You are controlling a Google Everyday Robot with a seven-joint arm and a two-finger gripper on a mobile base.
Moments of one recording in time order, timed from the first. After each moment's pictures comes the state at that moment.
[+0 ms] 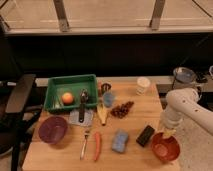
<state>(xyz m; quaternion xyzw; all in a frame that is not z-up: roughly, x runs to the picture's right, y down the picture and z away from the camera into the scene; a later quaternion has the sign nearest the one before) 0.319 0.246 0.772 -0.41 -0.07 -0.07 0.91</state>
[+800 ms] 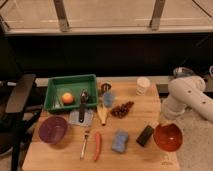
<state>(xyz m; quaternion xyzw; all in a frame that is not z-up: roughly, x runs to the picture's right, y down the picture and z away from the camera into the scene) 0.280 0.164 0.715 -0.35 -0.08 -0.11 0.93</state>
